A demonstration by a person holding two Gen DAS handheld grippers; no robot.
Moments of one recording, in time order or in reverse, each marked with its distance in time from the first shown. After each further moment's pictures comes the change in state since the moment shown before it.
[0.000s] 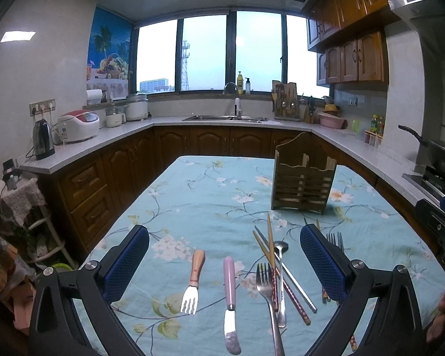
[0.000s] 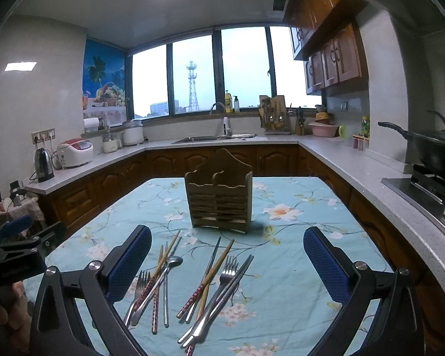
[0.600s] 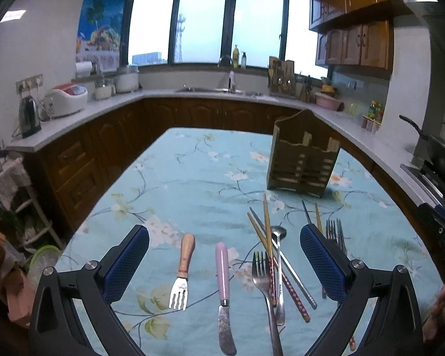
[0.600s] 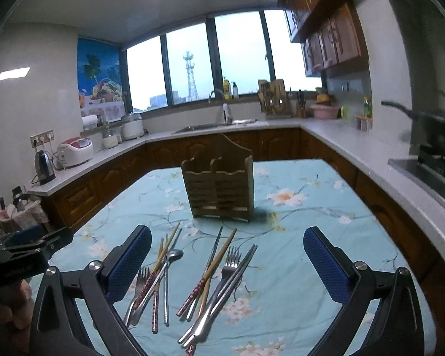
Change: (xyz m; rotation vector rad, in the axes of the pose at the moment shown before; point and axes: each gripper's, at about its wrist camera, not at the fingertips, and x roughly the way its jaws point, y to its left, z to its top) left arm 0.044 0.012 0.016 -0.037 0.158 -0.062; right arm 0.023 -0.011 -0.007 0.056 0.078 0.026
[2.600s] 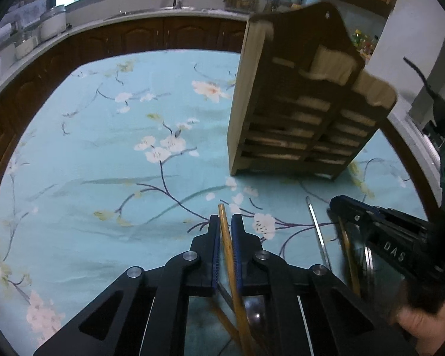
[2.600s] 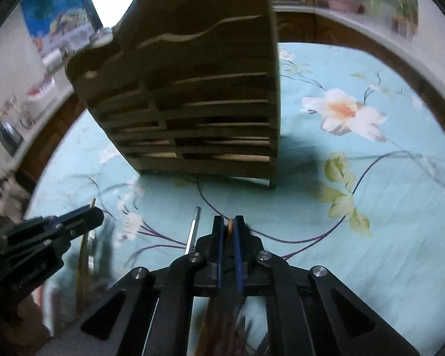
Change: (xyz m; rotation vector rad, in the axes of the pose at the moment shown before) left arm 0.255 -0.028 0.086 0.107 0.410 -0.192; right arm 0.247 -0.037 -0.006 0.117 0.560 0.048
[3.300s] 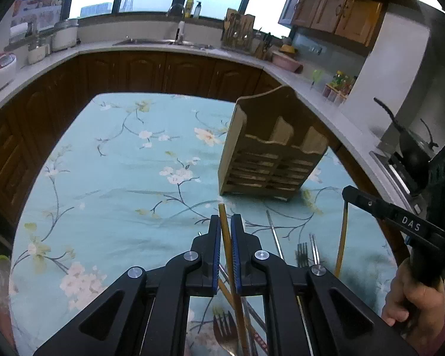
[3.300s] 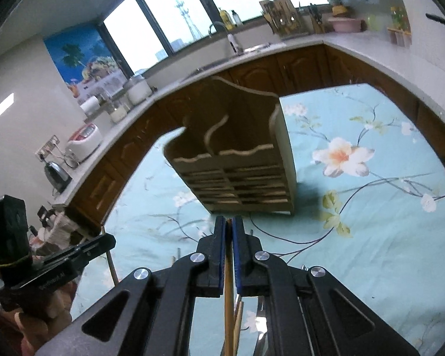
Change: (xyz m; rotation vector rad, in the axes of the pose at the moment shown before) left arm -0.140 0.018 -0.031 -0.053 -0.162 -0.095; right arm -0.110 0.014 0.010 0.040 -0.192 0.185
